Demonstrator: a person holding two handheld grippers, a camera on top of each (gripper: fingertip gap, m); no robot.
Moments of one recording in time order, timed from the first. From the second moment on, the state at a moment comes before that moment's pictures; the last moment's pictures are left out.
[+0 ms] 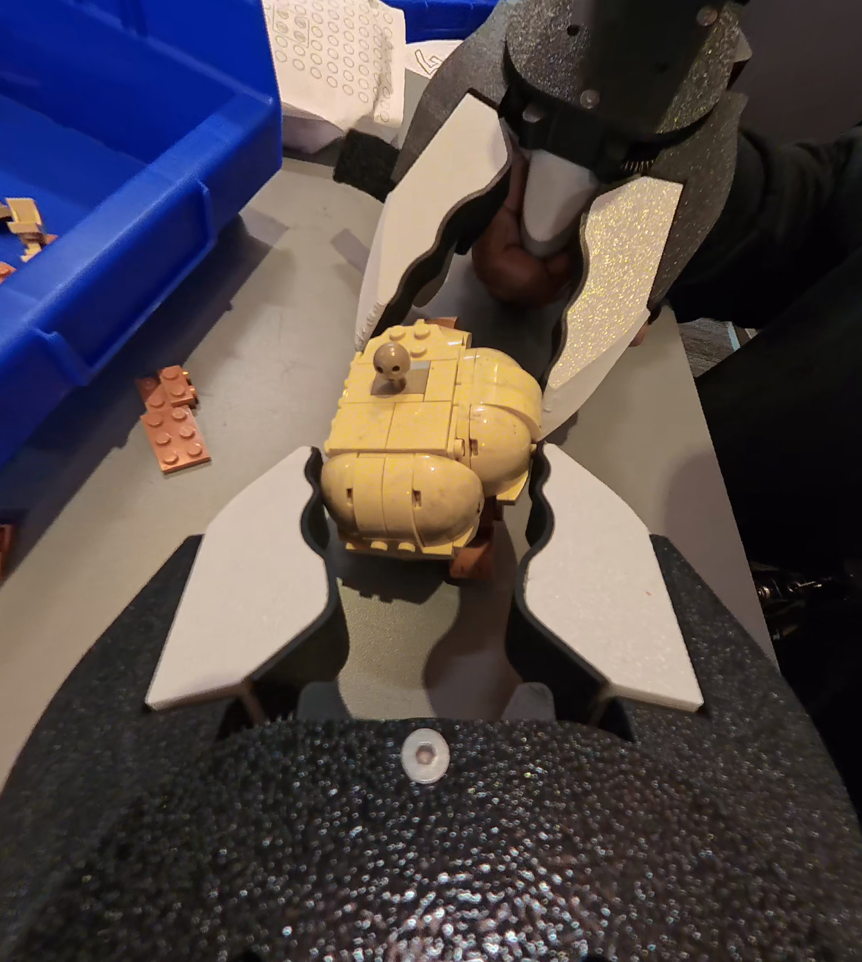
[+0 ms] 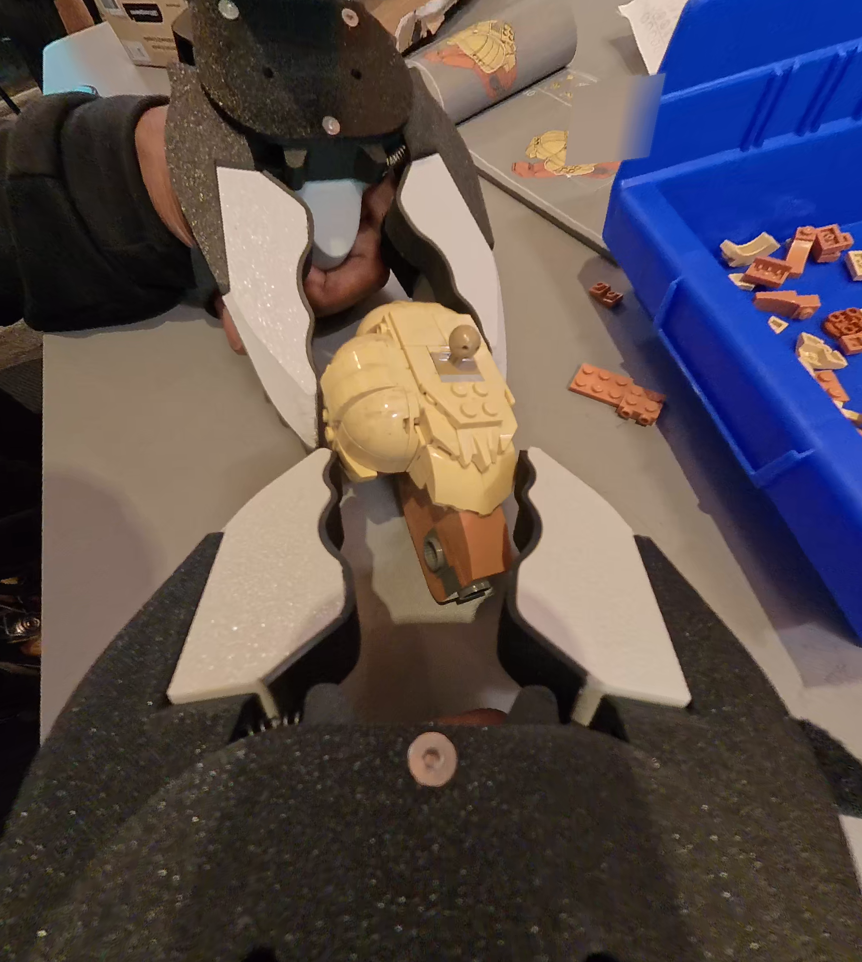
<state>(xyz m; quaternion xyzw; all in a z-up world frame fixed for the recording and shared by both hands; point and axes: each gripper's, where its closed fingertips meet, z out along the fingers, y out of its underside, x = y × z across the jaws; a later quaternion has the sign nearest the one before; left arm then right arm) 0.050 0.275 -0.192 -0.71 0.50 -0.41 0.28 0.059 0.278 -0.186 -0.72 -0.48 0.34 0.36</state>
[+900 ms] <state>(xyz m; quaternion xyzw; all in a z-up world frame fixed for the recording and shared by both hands) 0.050 0.275 -0.195 -0.72 0.49 -0.42 0.26 0.060 0.280 -0.187 -0.73 -0.48 0.35 0.35</state>
